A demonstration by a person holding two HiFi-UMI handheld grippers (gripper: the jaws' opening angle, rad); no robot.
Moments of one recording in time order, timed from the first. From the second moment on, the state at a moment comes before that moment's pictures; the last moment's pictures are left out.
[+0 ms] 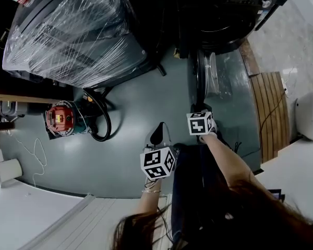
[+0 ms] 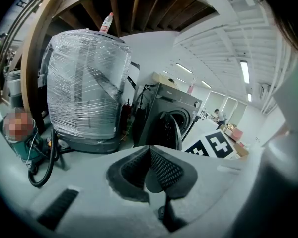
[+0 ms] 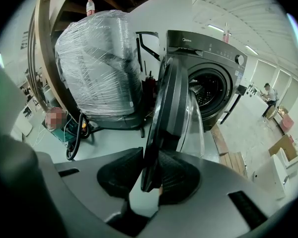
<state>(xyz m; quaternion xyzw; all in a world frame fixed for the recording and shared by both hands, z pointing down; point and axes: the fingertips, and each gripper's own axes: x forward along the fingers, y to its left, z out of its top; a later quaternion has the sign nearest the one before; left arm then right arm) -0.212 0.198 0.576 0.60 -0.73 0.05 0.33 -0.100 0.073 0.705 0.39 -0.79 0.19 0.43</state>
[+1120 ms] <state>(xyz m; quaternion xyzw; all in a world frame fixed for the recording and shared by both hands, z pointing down) -0.290 0.180 0.576 0.52 -0.78 0.04 0.34 -0.155 0.088 0.705 0.39 -0.80 0.20 0.41</state>
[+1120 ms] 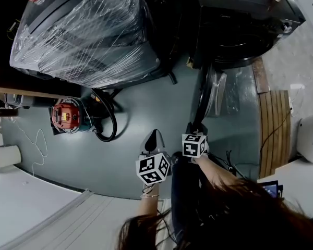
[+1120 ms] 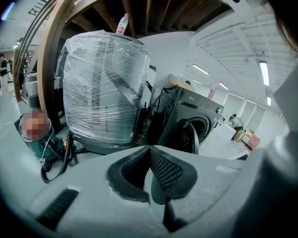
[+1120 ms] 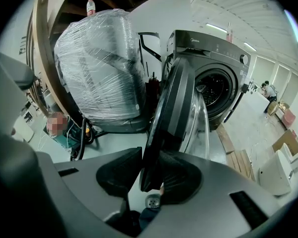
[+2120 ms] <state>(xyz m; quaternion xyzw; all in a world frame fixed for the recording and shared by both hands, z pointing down) -0.340 0.173 0.595 0.57 -0.74 0.06 0.36 -0.209 0.094 0.707 0.42 -0.78 0.22 0.40</state>
